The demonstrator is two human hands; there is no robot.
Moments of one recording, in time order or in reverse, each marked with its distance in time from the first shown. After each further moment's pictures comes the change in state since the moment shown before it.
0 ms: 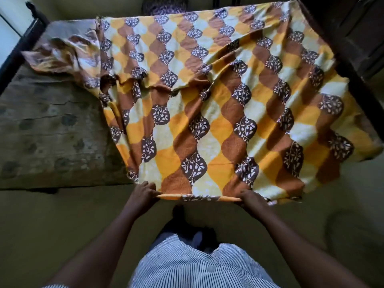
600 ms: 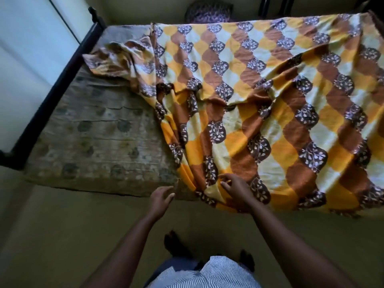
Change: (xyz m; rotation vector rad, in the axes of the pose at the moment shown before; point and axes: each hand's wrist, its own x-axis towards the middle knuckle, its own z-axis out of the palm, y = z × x) left_hand -0.037 -0.150 -0.021 -0.729 0.118 -0.633; right_hand 0.127 -0.265 -0.039 0.427 0.067 -0.096
